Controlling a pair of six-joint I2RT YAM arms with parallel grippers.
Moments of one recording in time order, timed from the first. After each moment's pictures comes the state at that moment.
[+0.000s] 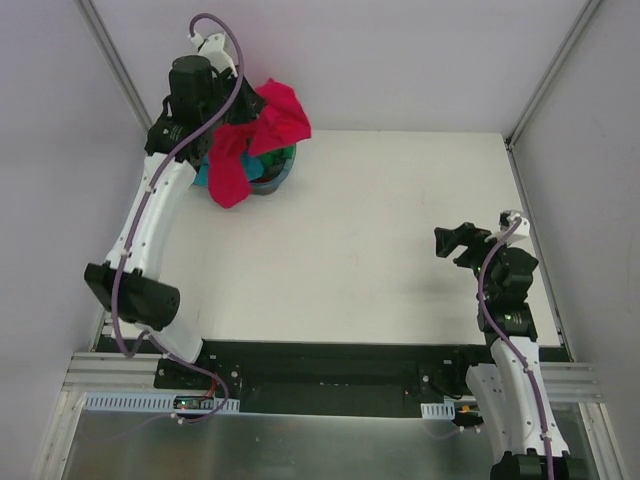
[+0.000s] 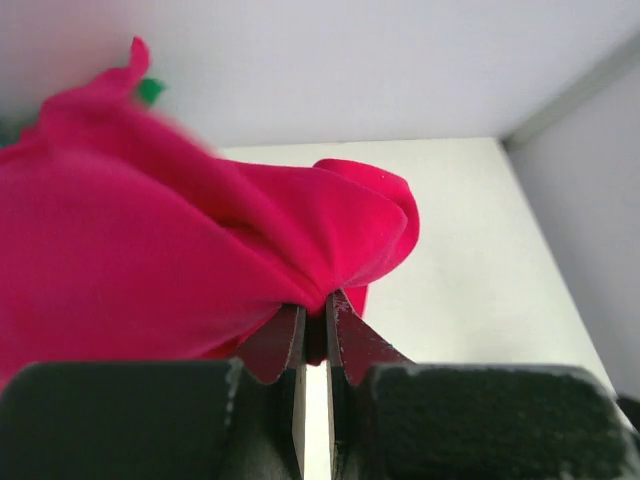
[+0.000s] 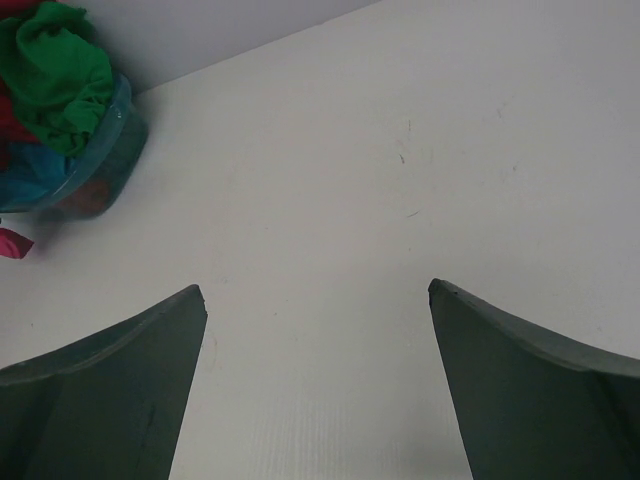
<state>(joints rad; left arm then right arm) -0.20 1.69 1.92 -0.53 0.18 -0.39 -0.02 0.55 0.41 -0.03 -0.19 0.37</state>
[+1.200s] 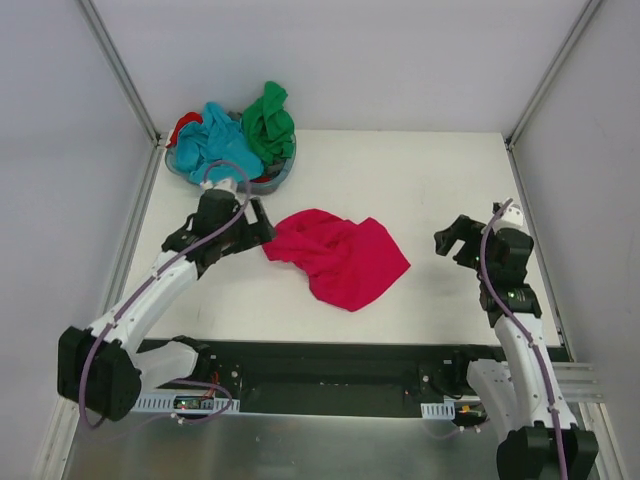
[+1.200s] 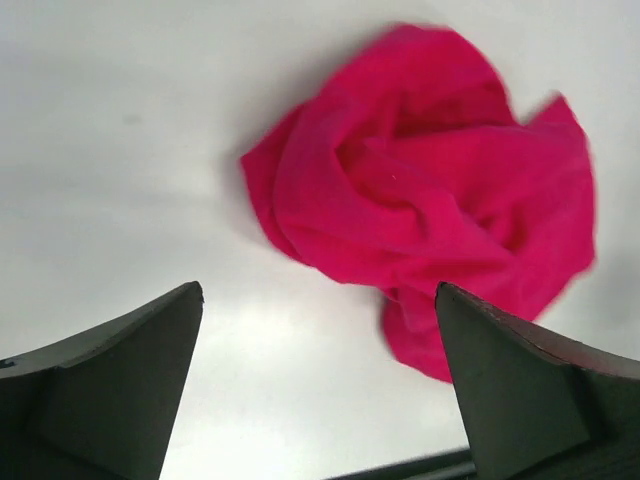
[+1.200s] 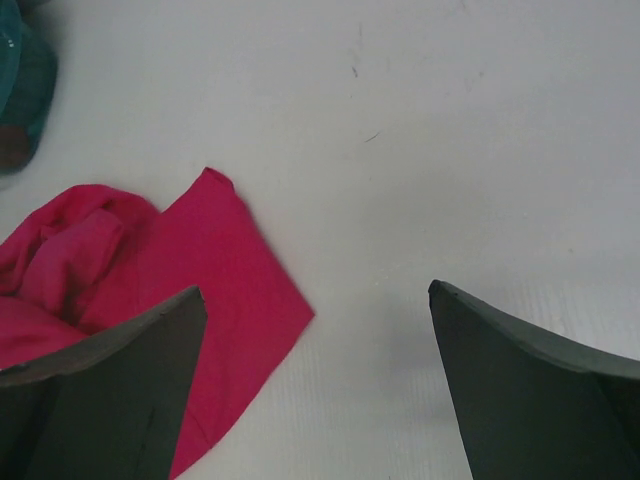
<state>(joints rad) -0.40 1.16 0.89 -0.44 0.07 -0.62 -0.02 0.69 0.52 -0.23 -0.12 0.35</state>
